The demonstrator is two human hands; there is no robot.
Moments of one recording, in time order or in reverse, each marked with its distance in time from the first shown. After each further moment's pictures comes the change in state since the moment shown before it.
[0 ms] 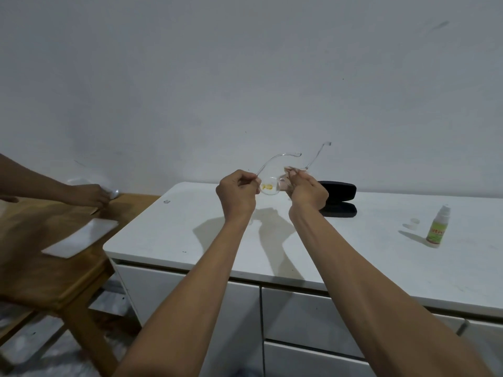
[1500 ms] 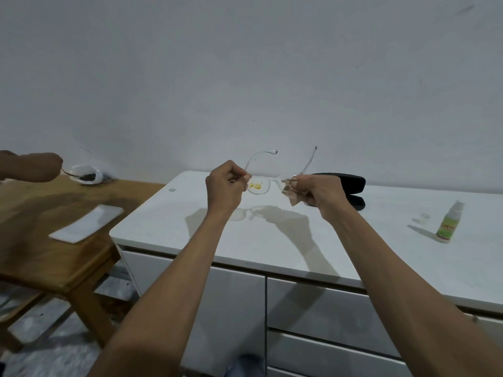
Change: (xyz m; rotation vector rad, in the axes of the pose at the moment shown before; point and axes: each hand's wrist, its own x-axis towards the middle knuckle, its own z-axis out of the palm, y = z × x) left_hand 0.016 -0.022 -0.046 0.094 -0.135 0.066; right_hand 0.006 -0.026 -0.037 -0.505 -0.425 0.100
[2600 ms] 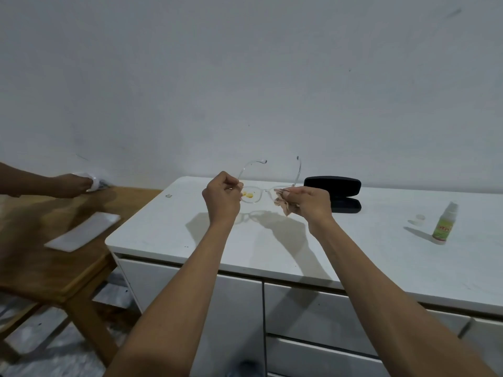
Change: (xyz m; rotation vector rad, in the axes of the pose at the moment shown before) left_hand -0.002 -0.012 0.015 0.060 0.159 -0.075; right_hand 0.005 0.037 0.006 -0.019 0.046 -0.075
